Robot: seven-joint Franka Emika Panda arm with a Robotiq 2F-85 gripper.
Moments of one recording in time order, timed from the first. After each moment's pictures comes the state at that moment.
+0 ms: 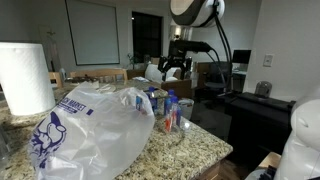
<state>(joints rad) -0.02 -0.46 0.11 -2.47 0.03 2.19 0.28</state>
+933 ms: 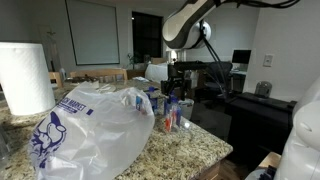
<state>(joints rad) 0.02 -0.27 0.08 -2.46 0.03 2.14 0.21</state>
